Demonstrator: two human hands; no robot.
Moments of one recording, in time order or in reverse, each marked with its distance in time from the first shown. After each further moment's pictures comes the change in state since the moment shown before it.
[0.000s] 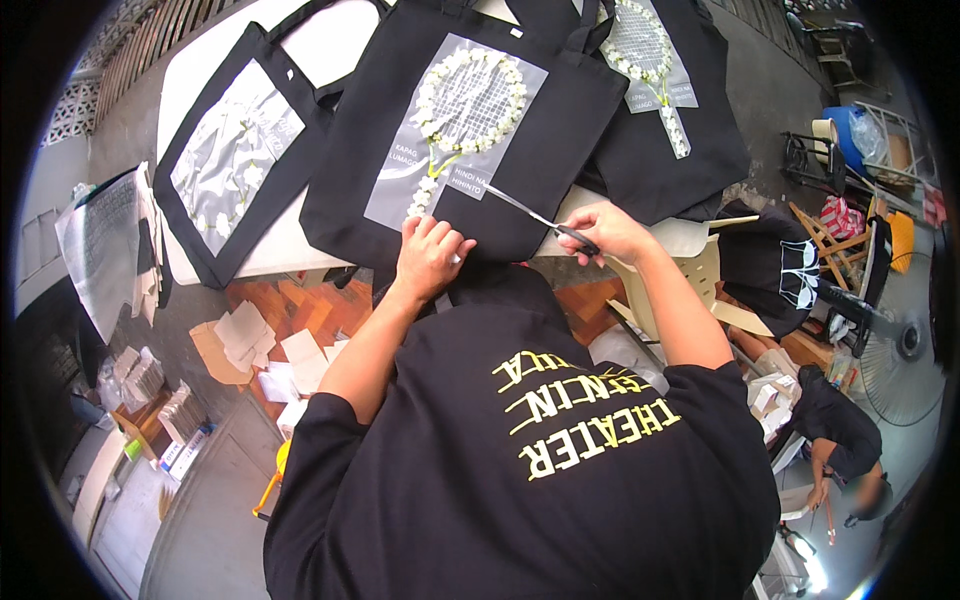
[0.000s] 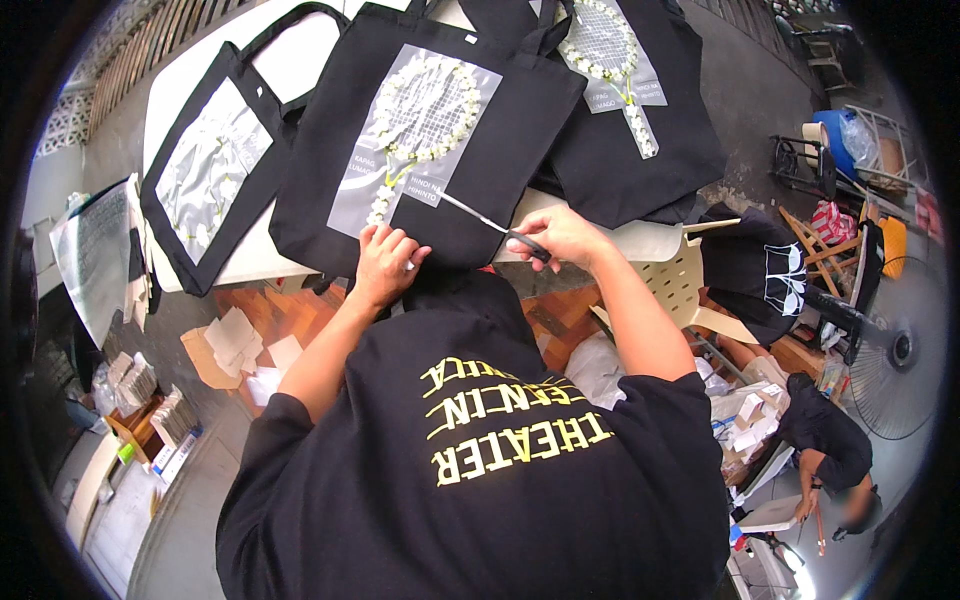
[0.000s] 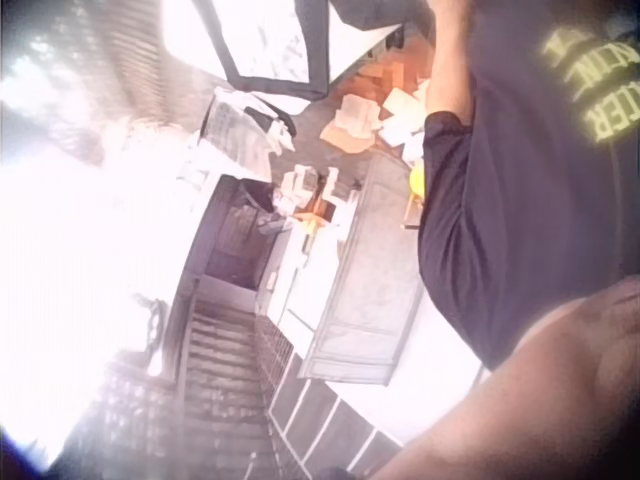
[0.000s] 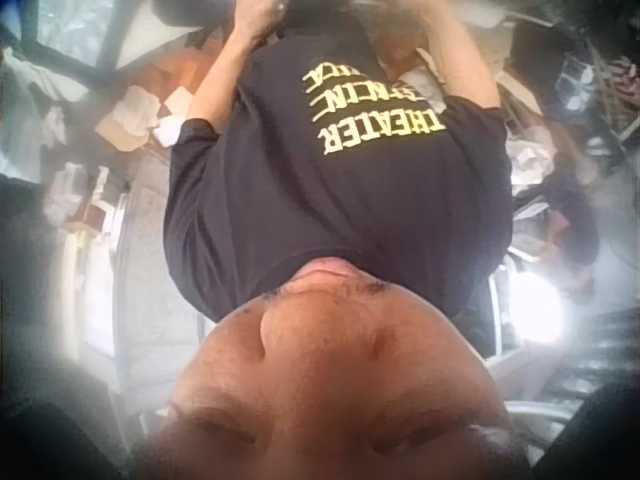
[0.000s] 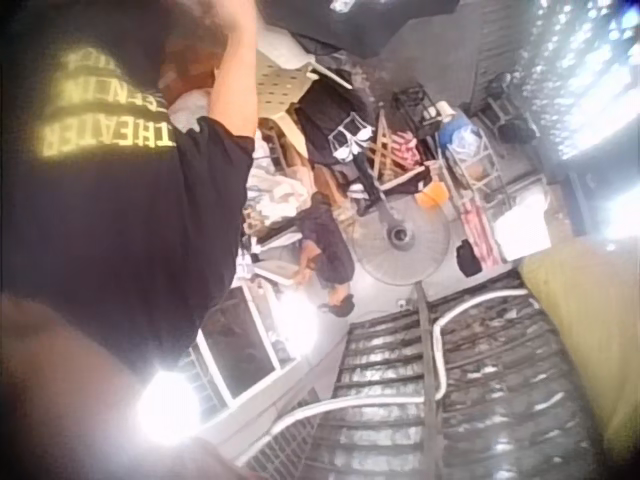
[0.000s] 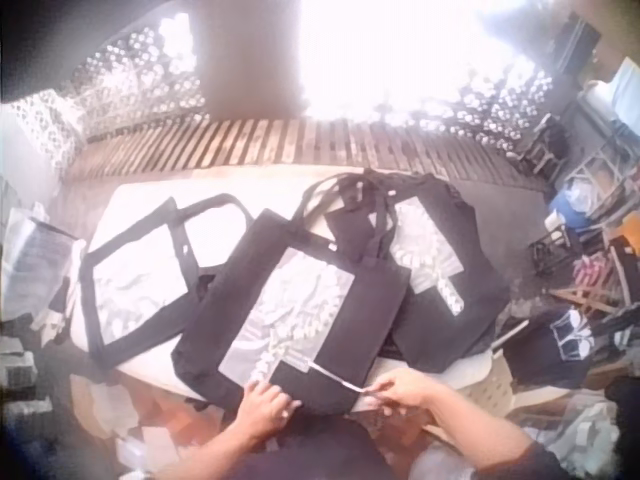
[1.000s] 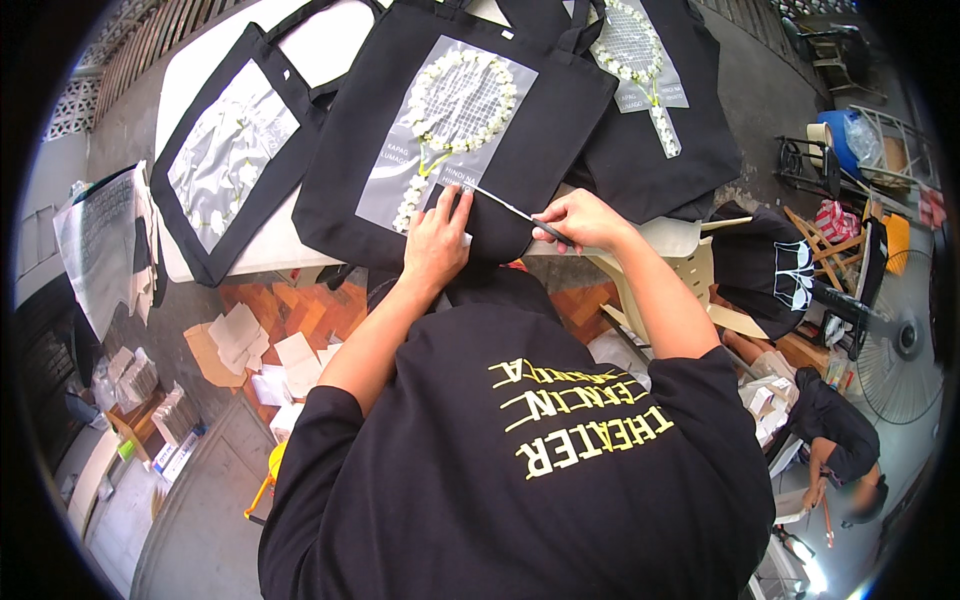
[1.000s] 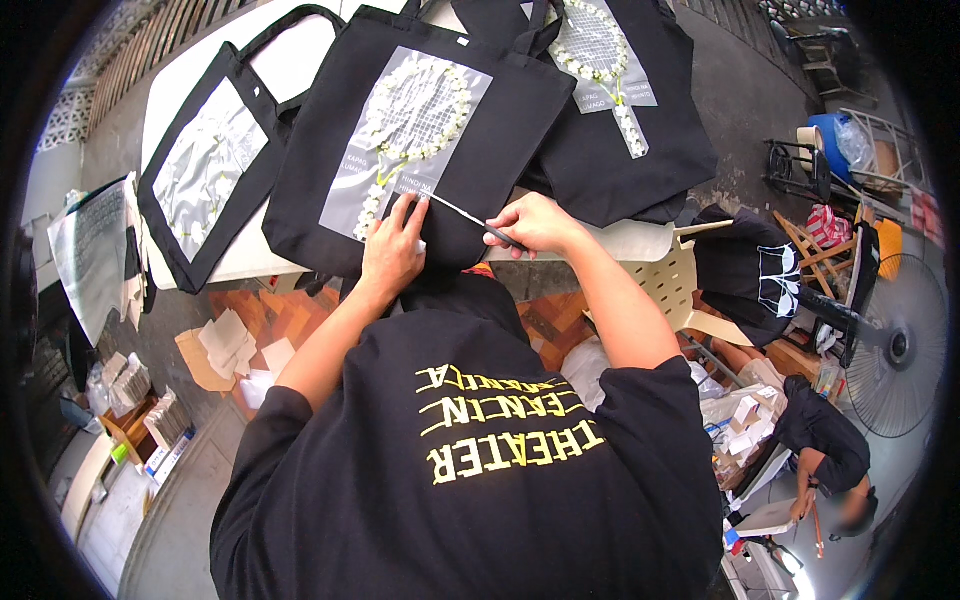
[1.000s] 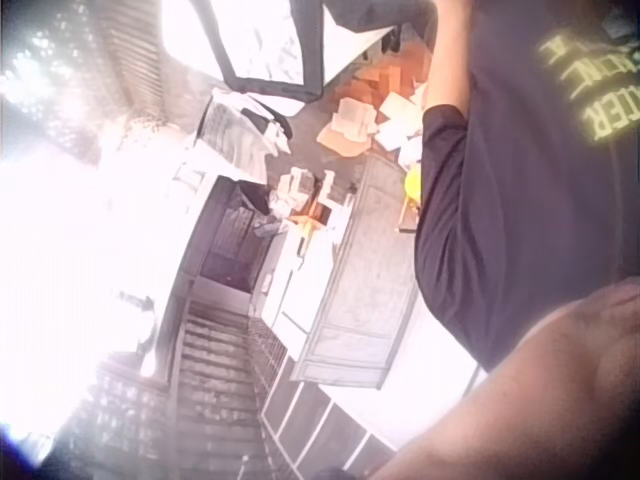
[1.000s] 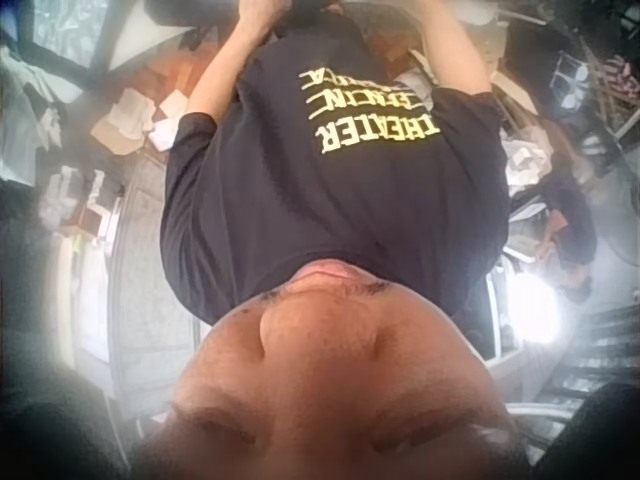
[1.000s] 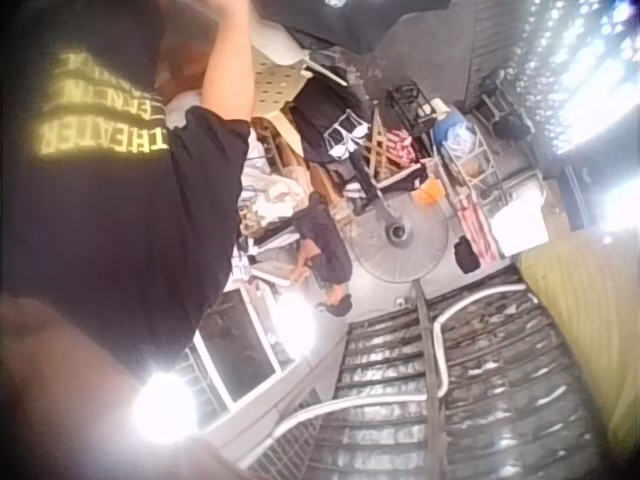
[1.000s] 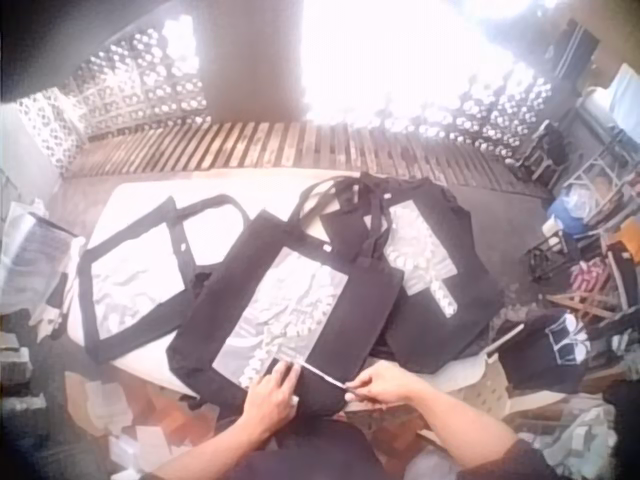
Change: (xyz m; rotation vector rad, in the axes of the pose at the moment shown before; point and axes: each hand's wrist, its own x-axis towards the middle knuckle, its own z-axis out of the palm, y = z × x) left_hand 0.027 0.024 0.006 0.149 -0.094 -0.118; right_hand 0.015 -0.017 0.008 -0.145 0.051 -0.002
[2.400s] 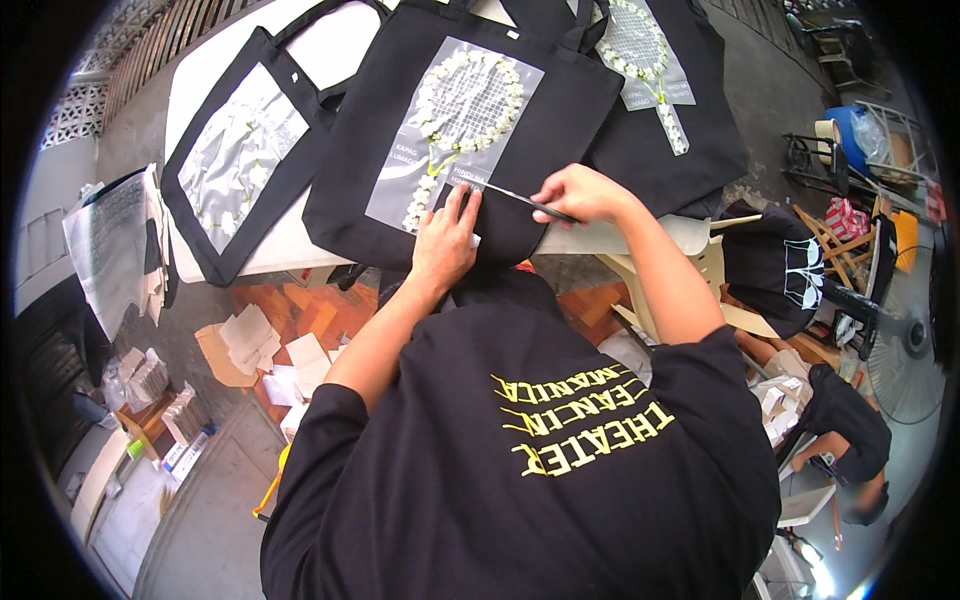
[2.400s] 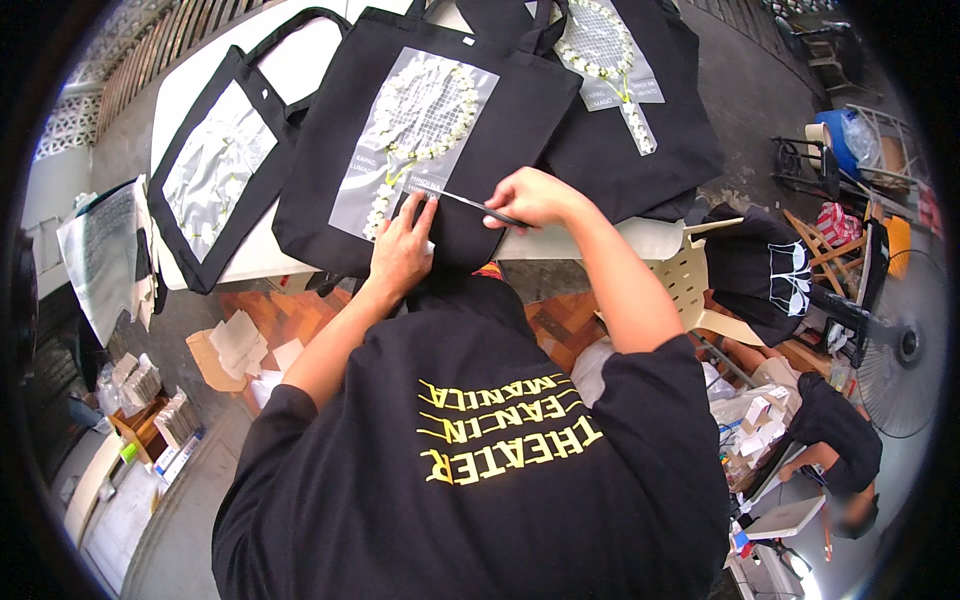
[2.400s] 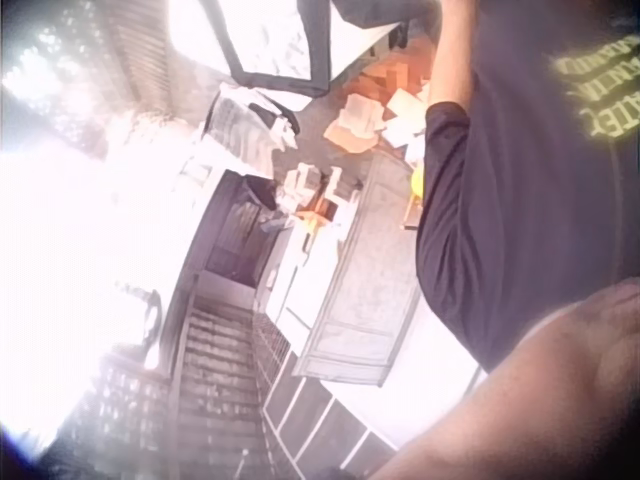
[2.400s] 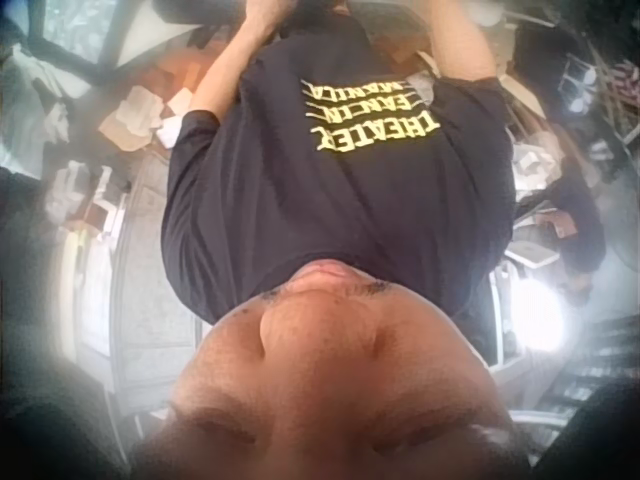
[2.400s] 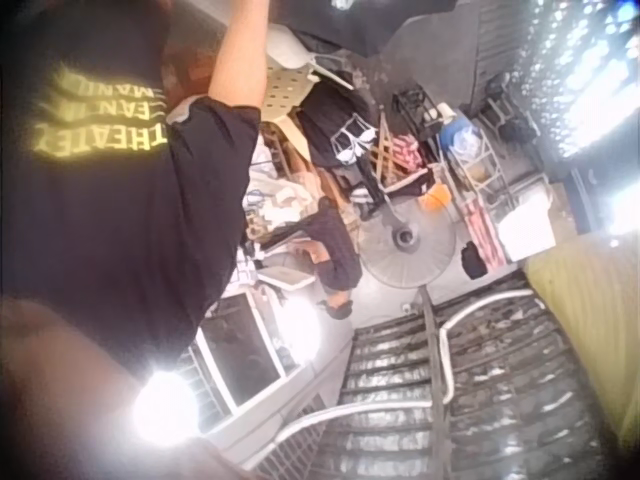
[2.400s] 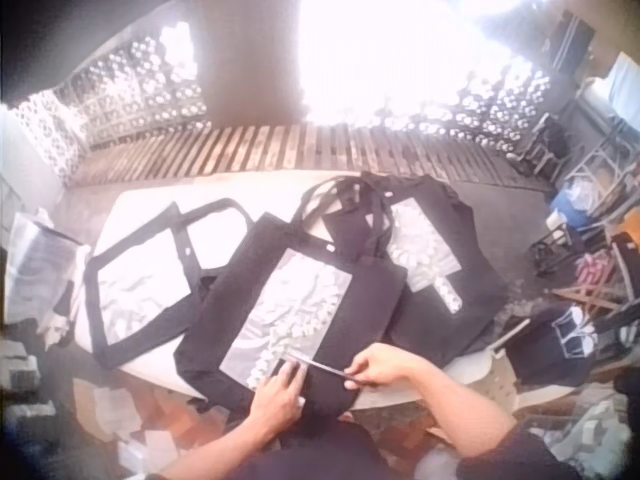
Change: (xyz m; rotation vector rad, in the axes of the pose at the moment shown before) left_hand -0.001 -0.001 -0.002 -0.052 0.010 0.028; right_hand 0.022 -0.017 -0.019 -0.157 -0.062 -0.134
